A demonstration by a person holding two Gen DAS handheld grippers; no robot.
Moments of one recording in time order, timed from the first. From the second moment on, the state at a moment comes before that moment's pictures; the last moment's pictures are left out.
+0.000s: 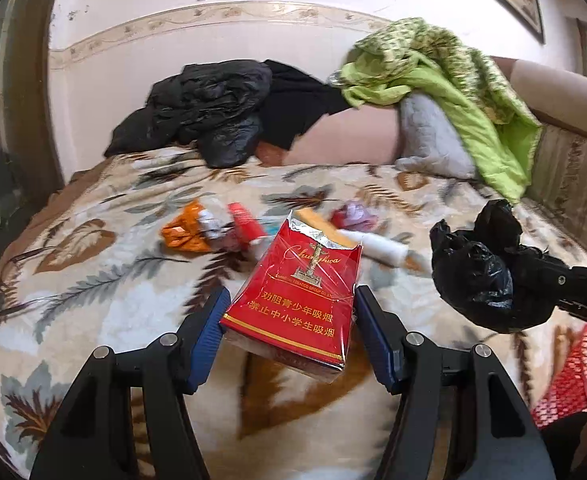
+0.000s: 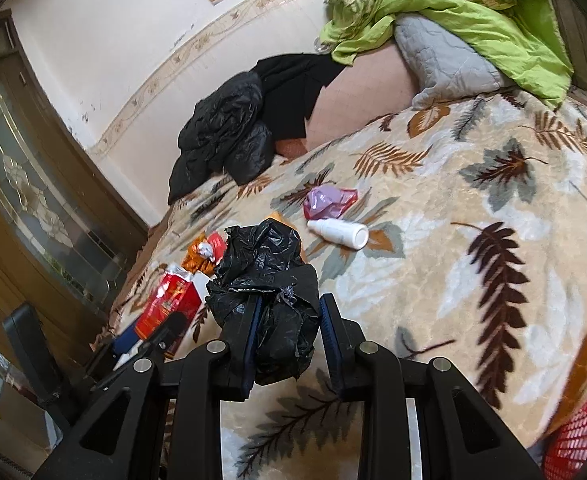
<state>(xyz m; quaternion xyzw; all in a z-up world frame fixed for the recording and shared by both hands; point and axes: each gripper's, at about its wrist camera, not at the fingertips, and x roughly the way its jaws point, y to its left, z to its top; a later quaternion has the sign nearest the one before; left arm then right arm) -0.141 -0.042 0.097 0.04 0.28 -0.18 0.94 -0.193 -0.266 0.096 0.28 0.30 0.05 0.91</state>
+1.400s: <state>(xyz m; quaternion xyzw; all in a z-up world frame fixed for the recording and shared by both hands) -0.253 -0.247 0.108 0.07 0.41 -0.47 0.78 -0.389 -0.453 0.096 0.32 0.30 -0.15 0.89</state>
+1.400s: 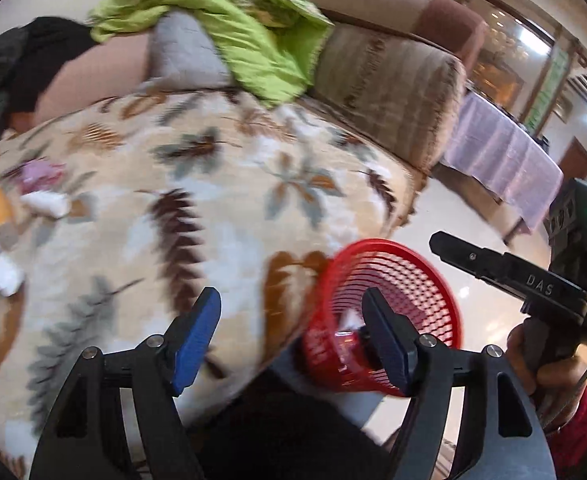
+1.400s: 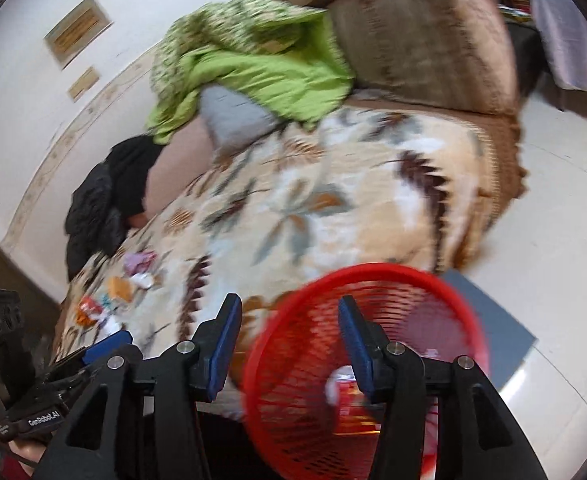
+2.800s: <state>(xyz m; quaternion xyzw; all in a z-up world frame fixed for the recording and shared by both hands) 0.054 0.062 0.076 -0.09 0.41 -0.13 0.90 -0.048 -0.156 0.051 0.06 0.44 0.13 0.89</state>
